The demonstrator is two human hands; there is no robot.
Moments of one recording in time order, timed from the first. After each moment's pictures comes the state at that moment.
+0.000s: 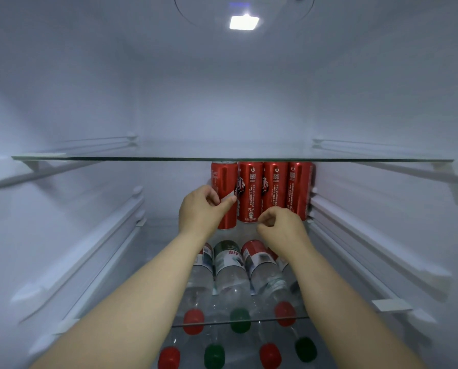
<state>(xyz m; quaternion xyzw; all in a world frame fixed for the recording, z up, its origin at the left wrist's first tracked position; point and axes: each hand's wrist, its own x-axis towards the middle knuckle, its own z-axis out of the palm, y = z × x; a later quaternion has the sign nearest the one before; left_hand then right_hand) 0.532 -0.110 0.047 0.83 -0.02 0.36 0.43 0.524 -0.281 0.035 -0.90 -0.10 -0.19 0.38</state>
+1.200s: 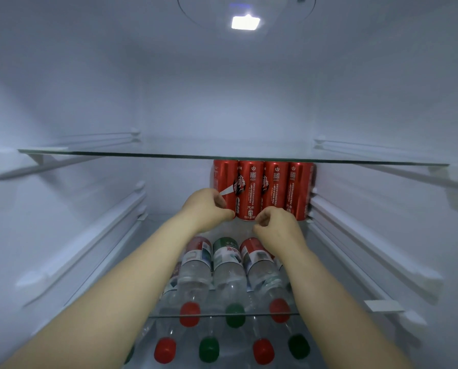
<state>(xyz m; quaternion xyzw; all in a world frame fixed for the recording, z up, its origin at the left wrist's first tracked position) 0.506 -0.112 0.074 0.93 -0.04 0.18 0.32 0.525 -0.277 0.035 -0.92 -0.10 -0.20 0.34</state>
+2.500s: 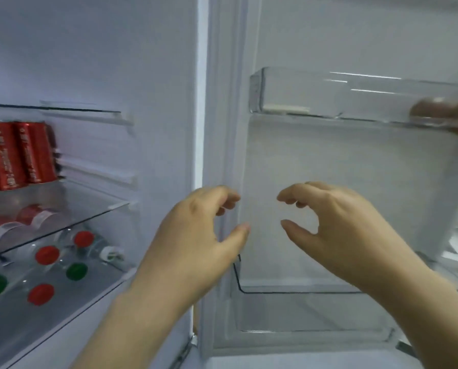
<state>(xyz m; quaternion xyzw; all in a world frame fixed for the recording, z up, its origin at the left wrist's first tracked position) 0.185 -0.285 0.058 0.72 -0.52 0.12 0.45 0.037 -0.410 0.087 -0.93 0.23 -0.28 -0.06</state>
